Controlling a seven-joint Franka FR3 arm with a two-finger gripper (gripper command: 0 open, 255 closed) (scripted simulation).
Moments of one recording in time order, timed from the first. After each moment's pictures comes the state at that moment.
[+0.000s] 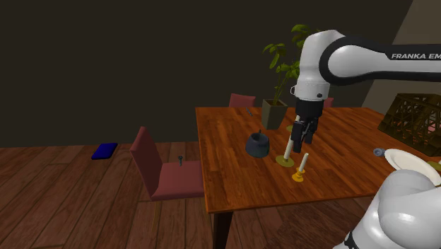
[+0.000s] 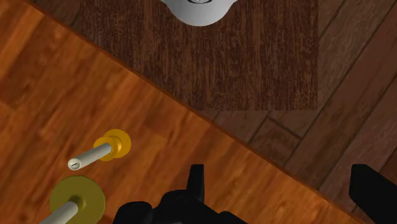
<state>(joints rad) 0.02 -0.74 0.04 -2.45 0.10 1.54 0.03</state>
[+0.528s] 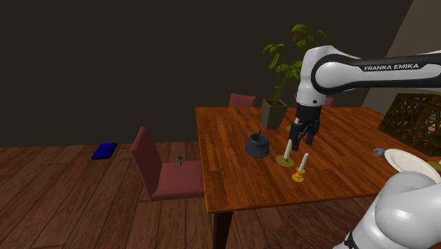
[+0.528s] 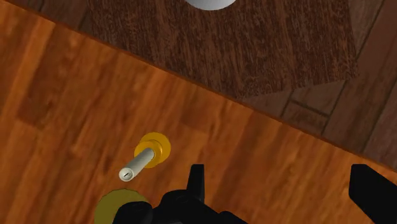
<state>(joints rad) -0.08 -0.68 -0.03 -2.51 0.03 1.66 0.04</state>
